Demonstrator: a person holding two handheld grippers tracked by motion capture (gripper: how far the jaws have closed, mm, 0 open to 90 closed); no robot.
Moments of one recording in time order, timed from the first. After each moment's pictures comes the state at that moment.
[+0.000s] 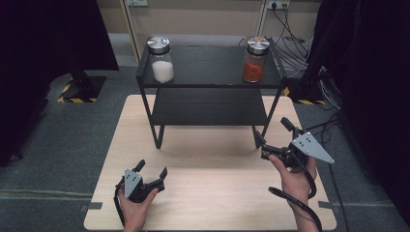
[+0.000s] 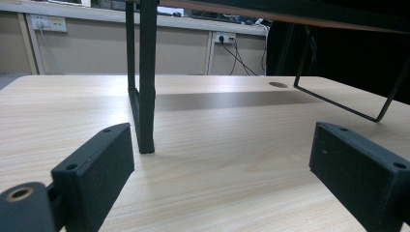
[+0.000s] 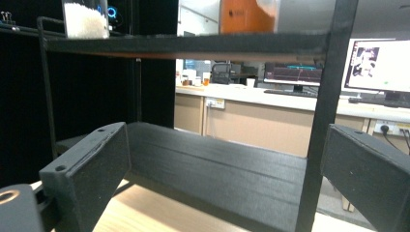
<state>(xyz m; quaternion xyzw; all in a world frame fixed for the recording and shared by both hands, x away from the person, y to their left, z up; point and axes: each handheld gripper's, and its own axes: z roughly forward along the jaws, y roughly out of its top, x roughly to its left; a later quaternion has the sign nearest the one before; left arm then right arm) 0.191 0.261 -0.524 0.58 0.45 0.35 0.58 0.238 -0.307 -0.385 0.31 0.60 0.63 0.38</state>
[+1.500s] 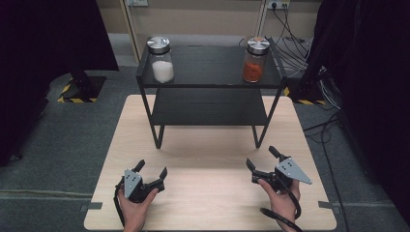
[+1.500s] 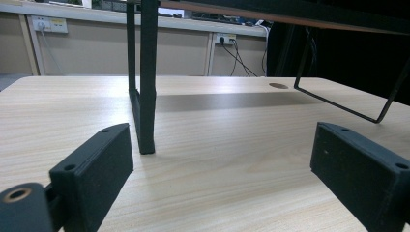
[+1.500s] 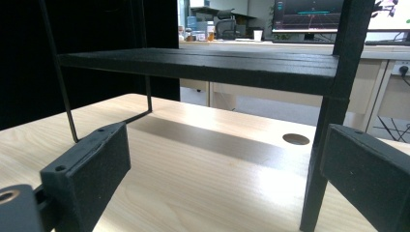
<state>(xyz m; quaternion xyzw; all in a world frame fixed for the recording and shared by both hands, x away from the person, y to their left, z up) 0.191 0.260 -0.525 0.58 0.45 0.35 0.58 0.225 -0.303 -0.467 0.35 0.64 0.59 0.34</state>
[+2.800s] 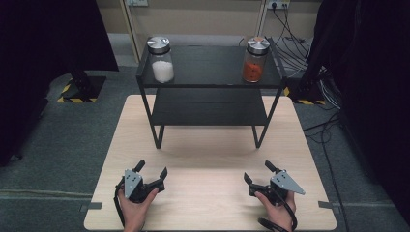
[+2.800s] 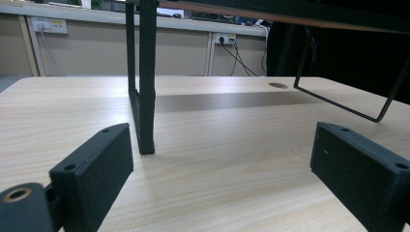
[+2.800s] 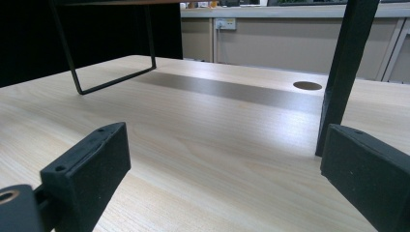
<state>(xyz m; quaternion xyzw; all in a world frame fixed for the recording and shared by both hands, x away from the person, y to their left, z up) 0.191 0.260 -0.525 0.58 0.45 0.35 0.58 0.213 -0.305 -0.502 0.38 0.66 0.57 0.31</state>
